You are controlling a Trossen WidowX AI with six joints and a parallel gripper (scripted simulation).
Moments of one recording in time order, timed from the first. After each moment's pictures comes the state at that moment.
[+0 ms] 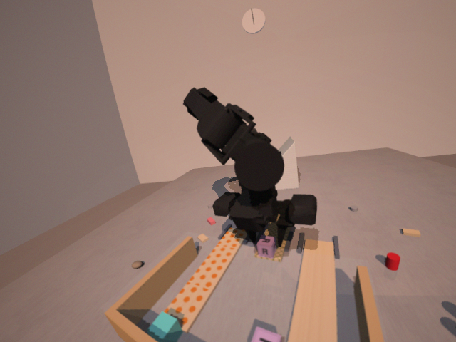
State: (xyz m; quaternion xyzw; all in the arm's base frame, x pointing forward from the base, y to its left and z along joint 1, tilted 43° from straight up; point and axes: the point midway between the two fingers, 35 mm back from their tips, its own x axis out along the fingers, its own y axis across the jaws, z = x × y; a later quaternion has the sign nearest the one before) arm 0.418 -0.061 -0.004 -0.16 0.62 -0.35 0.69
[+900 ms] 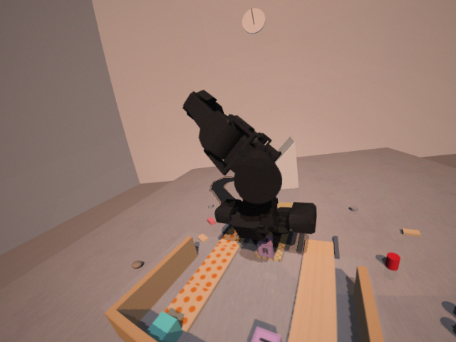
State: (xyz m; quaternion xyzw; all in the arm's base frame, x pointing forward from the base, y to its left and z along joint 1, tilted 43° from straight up) arm 0.416 -0.073 -0.015 -0.16 0.62 -0.35 0.69
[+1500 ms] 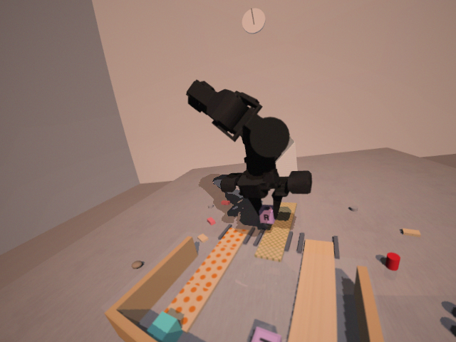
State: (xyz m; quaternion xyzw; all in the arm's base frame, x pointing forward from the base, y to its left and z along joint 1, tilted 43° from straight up) arm 0.361 -0.039 0.010 -0.17 0.62 -0.34 0.69
